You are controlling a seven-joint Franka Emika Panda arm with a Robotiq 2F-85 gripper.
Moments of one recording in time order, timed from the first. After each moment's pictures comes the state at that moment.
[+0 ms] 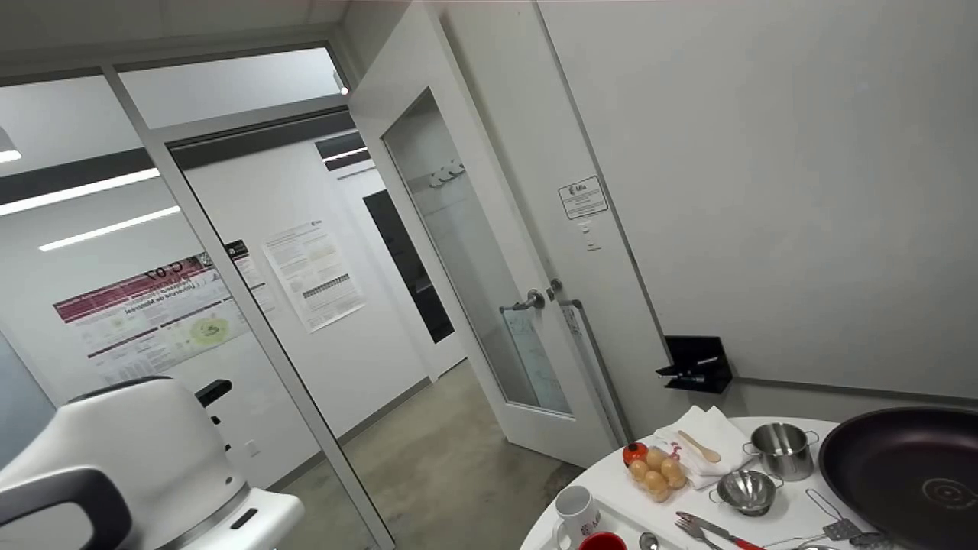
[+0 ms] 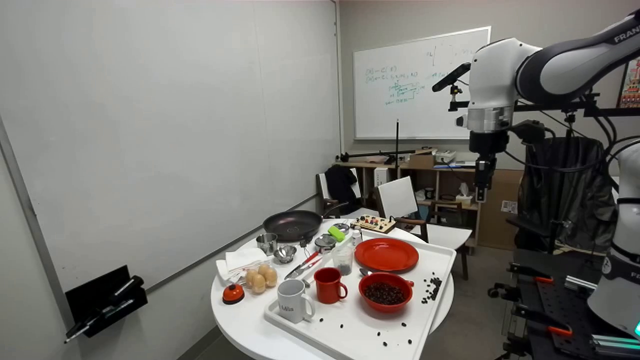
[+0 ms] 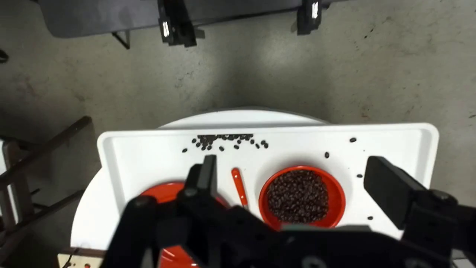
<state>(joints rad) -0.02 -0.74 0.12 -2.79 -0.02 2.04 0.20</state>
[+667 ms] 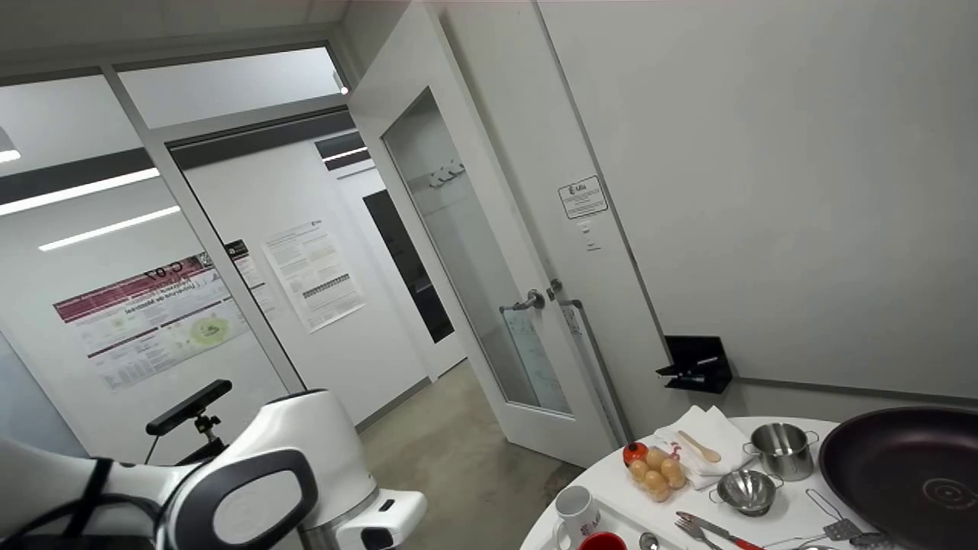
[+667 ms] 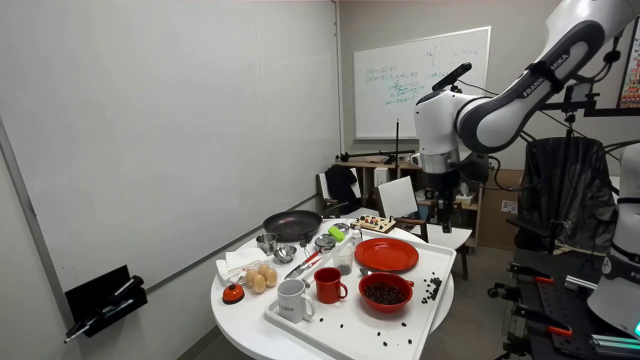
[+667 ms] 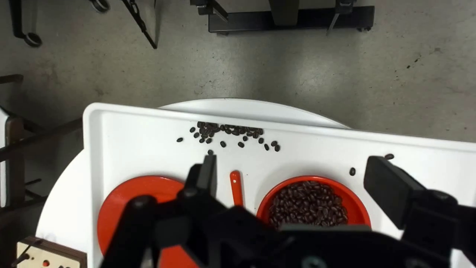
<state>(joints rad) -0.05 -0.22 0.19 -2.60 -0.19 2.21 0.26</state>
